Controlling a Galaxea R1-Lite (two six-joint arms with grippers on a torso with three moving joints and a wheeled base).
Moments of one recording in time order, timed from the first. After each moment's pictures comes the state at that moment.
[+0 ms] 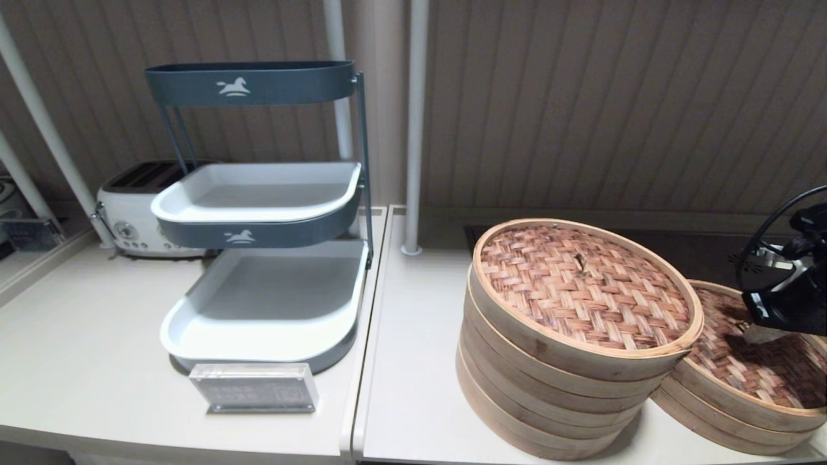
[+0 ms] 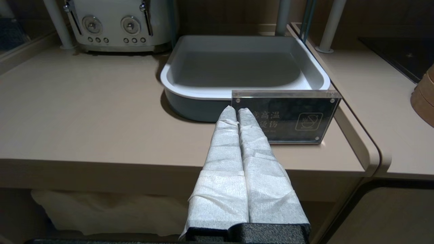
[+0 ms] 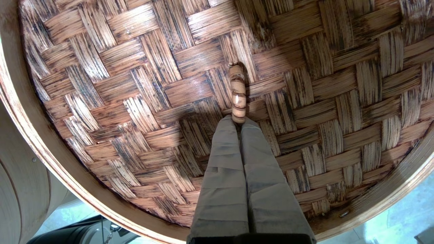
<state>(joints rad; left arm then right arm) 0.00 0.00 0.00 -0.05 -0.02 0.01 -0.48 2.04 -1.55 0.79 0.11 -0.20</state>
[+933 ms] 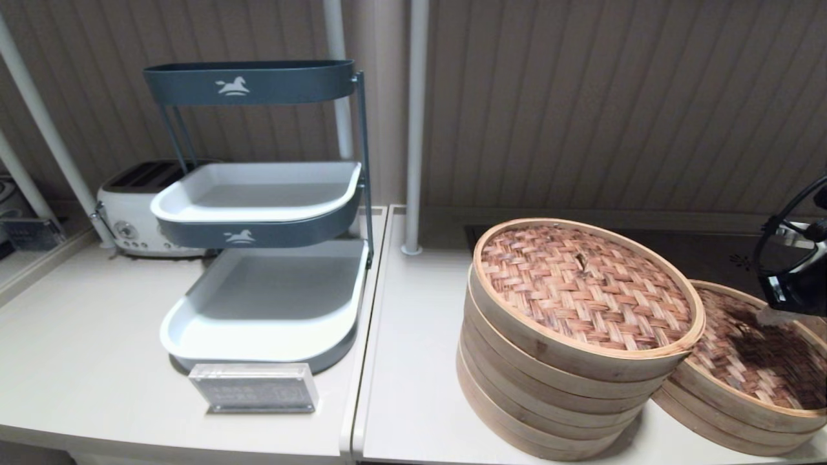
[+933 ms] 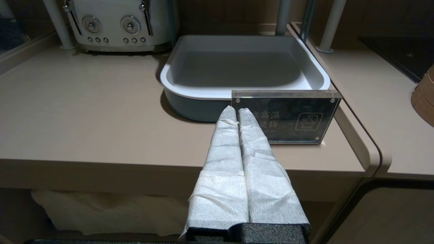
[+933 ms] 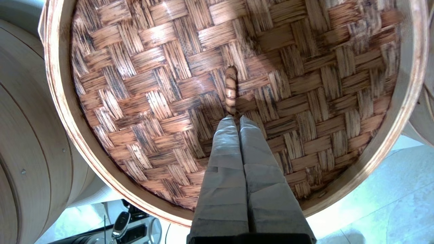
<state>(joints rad) 0.00 0.00 0.00 -0.05 -0.01 0.01 -0.49 1.93 -1.57 0.79 0.11 -0.20</state>
